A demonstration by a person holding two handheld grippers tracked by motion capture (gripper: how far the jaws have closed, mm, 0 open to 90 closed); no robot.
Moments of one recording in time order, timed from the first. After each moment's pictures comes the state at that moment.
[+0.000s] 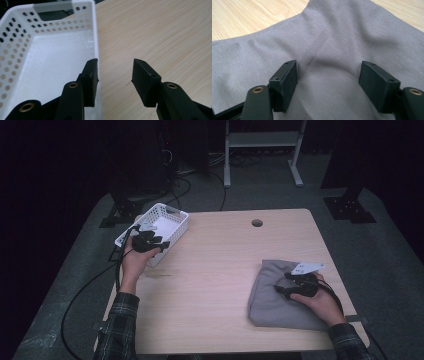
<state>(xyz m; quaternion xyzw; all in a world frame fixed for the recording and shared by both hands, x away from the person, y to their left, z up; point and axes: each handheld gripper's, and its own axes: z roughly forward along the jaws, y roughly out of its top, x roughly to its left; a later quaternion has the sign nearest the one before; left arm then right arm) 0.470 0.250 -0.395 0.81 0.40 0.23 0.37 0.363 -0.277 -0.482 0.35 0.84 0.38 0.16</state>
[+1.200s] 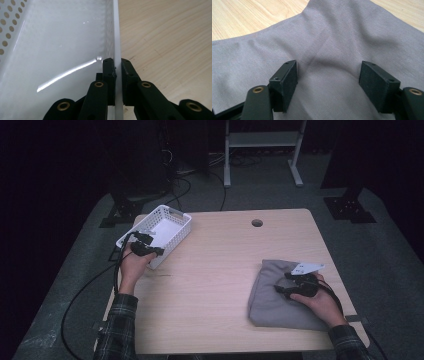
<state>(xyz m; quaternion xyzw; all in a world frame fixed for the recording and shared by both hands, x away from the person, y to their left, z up) 0.466 0.257 -0.412 0.82 0.44 0.16 0.32 0.363 -0.277 -0.482 0.35 0.84 0.38 0.16</state>
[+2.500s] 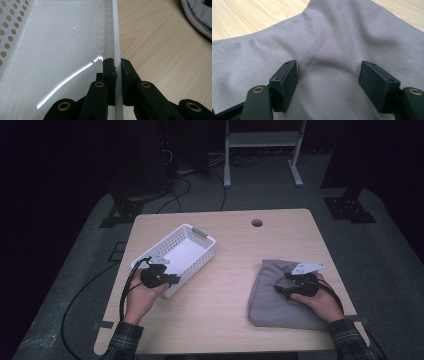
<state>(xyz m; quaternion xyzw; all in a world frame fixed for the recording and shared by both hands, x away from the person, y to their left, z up) 0.356 0.203 -0.406 0.85 0.38 0.11 0.35 0.364 -0.278 -0.482 0.35 0.84 0.38 0.16</state>
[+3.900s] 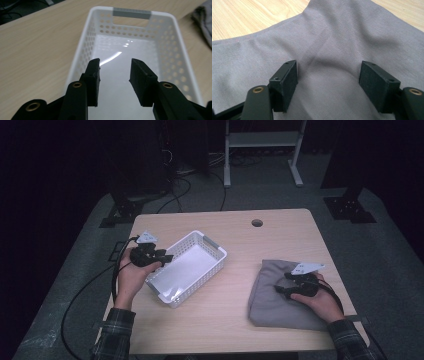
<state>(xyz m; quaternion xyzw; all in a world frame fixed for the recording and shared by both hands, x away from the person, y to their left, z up) 0.410 0.232 -0.371 0.82 0.39 0.18 0.38 0.364 -0.278 -0.482 0.35 0.84 0.39 0.16</state>
